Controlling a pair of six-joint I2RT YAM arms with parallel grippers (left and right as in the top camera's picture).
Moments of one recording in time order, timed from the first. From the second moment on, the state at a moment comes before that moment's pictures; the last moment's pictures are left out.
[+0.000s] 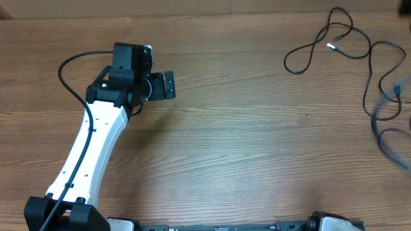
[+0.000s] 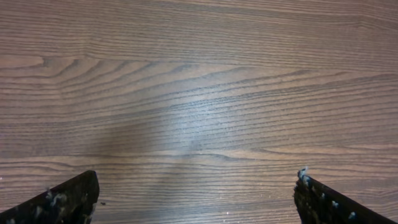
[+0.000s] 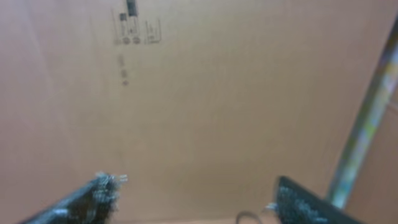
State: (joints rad) left arm -0.16 1.53 1.29 -0.73 0.07 -0.24; right arm -0.20 1.35 2.16 -0.84 -0.17 0.01
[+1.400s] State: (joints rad) left arm -0.16 1.53 1.29 -0.79 0.07 -0.23; right arm -0.41 0.41 0.13 0.58 -0.57 0.50
